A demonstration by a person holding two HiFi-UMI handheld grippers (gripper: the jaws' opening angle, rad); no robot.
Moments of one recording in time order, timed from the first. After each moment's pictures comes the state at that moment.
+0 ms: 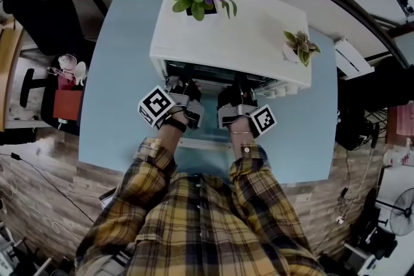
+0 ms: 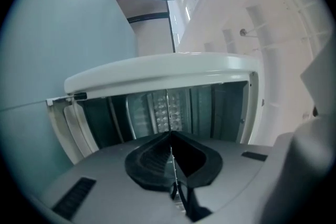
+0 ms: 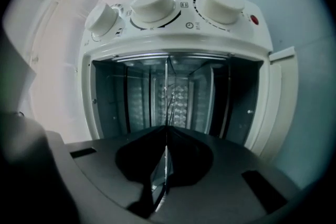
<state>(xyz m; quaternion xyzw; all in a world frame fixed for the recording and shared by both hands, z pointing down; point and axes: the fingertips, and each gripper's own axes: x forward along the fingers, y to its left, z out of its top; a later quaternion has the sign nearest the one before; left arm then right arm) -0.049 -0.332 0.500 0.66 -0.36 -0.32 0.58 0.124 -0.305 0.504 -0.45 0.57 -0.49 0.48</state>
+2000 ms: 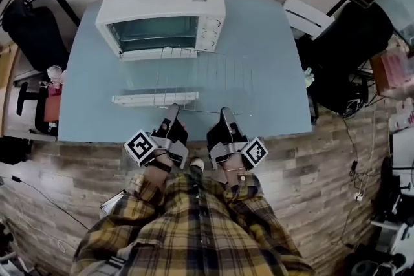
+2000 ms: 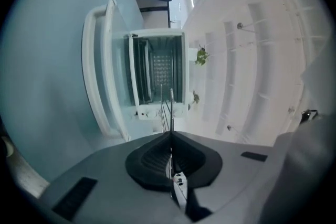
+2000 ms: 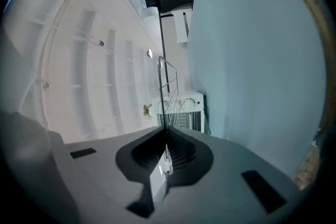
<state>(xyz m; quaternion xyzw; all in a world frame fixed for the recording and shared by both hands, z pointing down) 0.061 -0.028 0.480 0.66 -0.28 -0.31 0.62 0.225 0.018 0.498 -0.42 0.54 -0.51 0.52</state>
